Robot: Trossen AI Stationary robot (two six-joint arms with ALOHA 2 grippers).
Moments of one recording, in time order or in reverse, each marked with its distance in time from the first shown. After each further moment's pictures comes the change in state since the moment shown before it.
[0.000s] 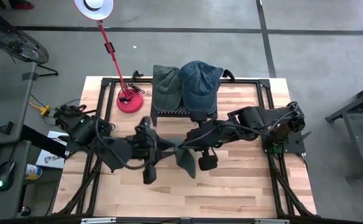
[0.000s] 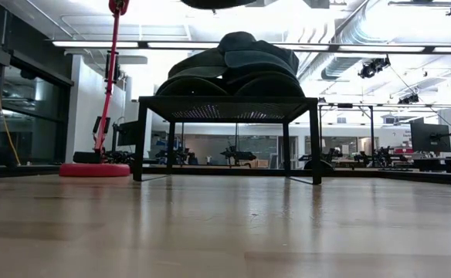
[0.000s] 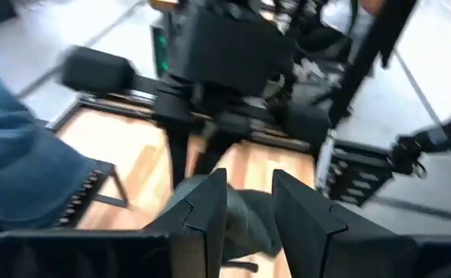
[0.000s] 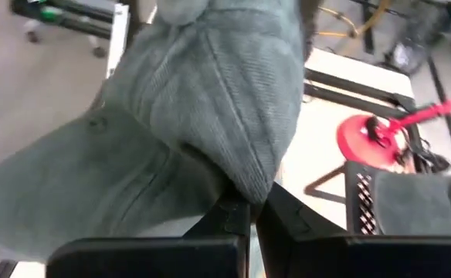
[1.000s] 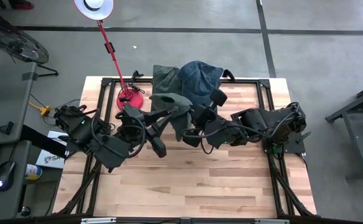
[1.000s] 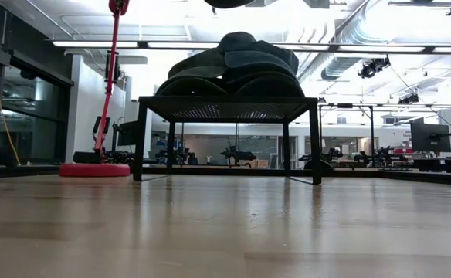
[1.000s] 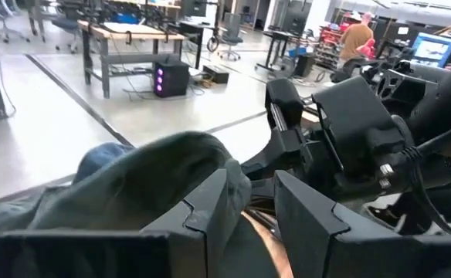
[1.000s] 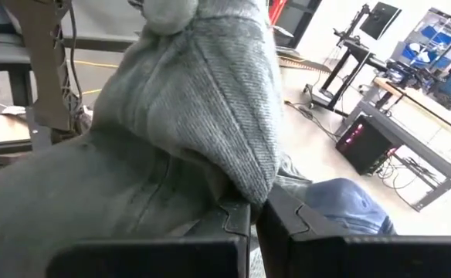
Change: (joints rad) left arm -0.006 0.006 -0.008 0.146 -0.615 -0.119; right arm 0.029 -0.006 0.002 0.126 0.779 0.181
